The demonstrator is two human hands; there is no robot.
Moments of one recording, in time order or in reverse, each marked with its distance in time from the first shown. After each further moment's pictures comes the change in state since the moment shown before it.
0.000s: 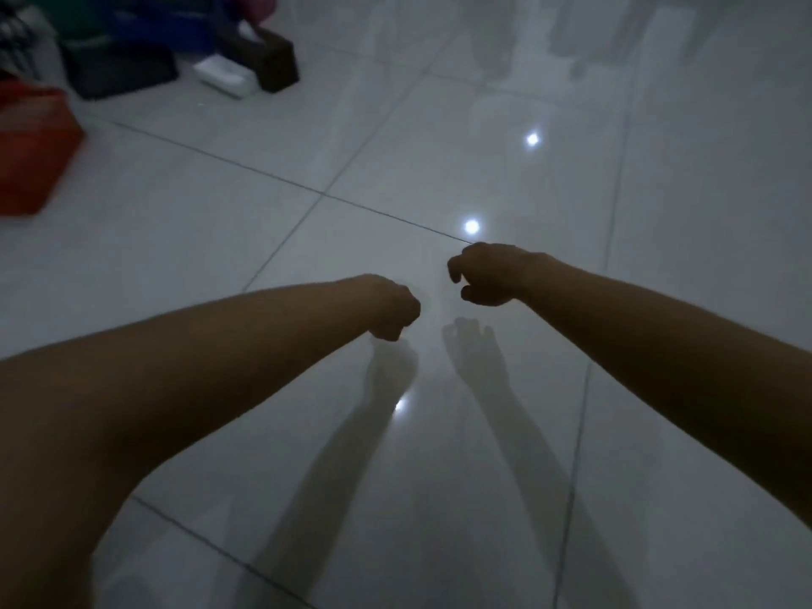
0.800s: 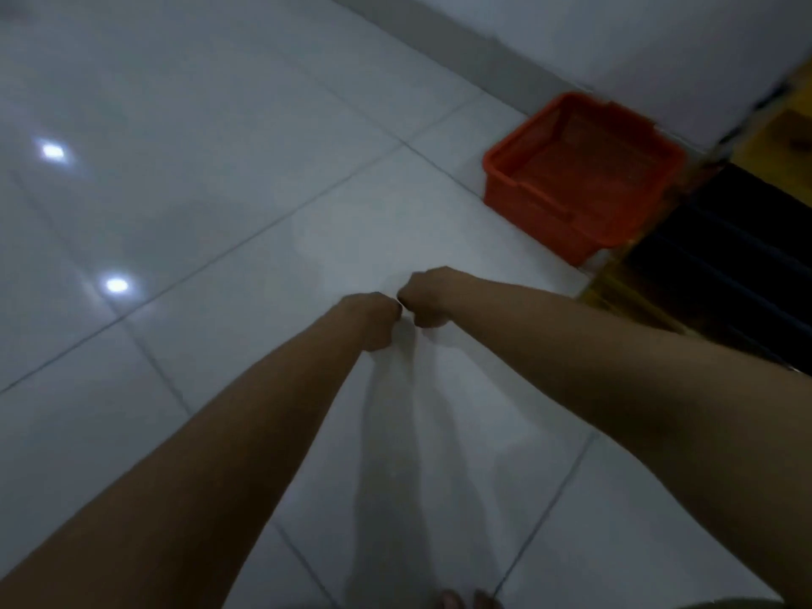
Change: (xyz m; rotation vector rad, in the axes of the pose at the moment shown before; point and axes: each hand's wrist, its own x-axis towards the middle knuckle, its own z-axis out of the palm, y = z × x) left_hand 0.117 0.483 -0.165 0.321 0.191 0.823; right_hand -0.382 0.175 0.277 0.426 -0.383 0.881
